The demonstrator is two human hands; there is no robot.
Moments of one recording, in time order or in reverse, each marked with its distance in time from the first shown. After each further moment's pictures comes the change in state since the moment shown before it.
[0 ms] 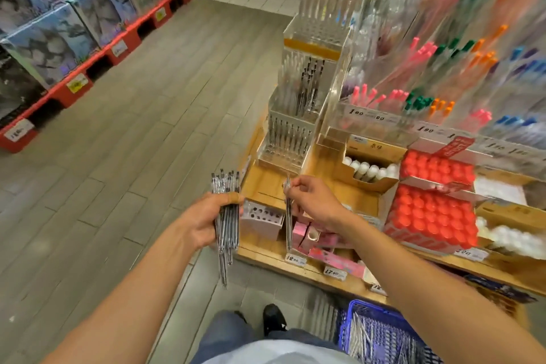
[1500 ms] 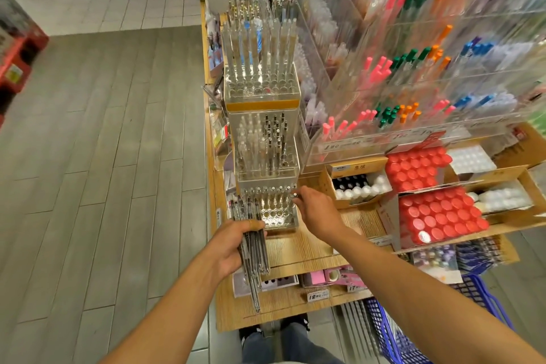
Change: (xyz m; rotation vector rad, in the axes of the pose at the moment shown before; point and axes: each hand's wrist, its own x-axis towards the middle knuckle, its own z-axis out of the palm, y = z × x) left_hand 0.156 0.130 0.051 0.373 -0.214 -0.257; right_hand 0.147 0.012 -0.032 -0.637 0.601 0.034
